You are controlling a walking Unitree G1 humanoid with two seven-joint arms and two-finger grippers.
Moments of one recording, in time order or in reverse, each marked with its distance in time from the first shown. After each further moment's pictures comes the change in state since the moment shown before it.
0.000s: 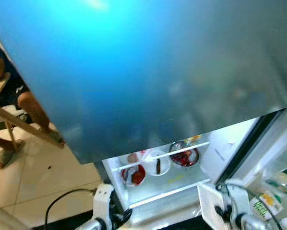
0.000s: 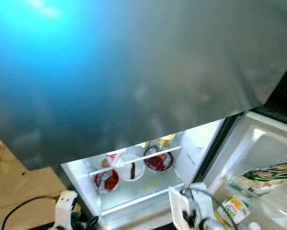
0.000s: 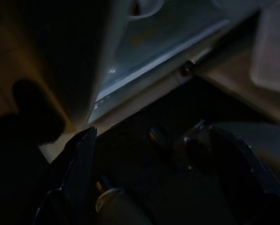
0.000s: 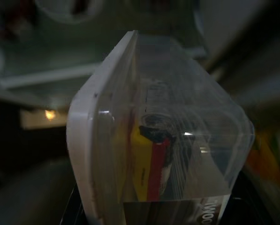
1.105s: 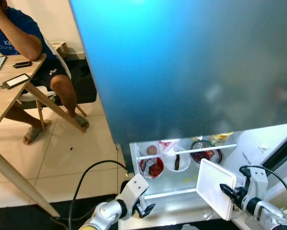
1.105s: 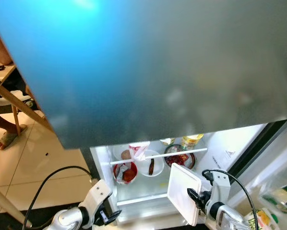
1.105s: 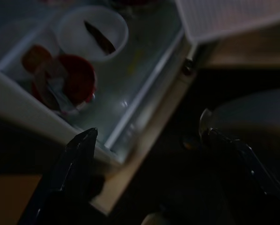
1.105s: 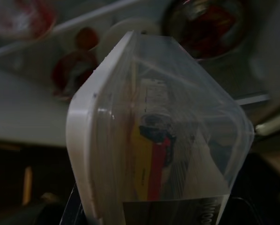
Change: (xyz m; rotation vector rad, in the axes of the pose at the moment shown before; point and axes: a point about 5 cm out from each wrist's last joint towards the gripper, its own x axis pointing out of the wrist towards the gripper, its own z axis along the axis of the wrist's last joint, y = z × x) left arm 0.037 -0.050 0.057 0.549 -0.107 -0.219; right arm -0.017 -0.029 0.029 0.268 -0.168 0.229
